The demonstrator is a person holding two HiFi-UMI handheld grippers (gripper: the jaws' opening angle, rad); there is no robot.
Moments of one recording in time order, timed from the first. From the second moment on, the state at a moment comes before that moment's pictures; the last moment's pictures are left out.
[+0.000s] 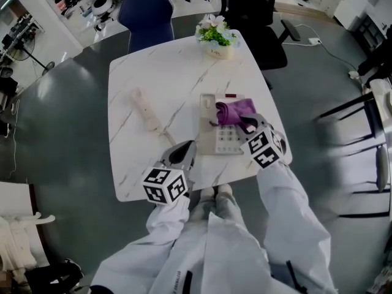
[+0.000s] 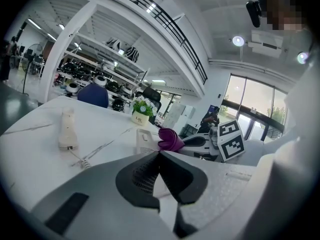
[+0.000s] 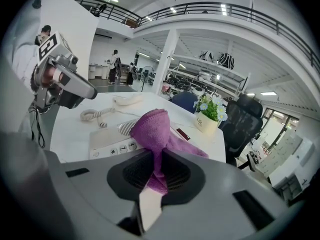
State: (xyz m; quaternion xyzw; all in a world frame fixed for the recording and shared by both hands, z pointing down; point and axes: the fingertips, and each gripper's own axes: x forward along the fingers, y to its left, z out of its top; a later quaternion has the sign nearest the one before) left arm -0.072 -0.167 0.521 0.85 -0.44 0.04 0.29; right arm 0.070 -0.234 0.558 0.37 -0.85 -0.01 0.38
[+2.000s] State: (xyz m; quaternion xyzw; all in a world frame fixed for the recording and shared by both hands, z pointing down) left arm -0.061 -0.129 0.515 0.84 -0.46 0.03 0.29; right arm 0.062 -0.147 0.584 0.24 -0.87 0.08 0.42
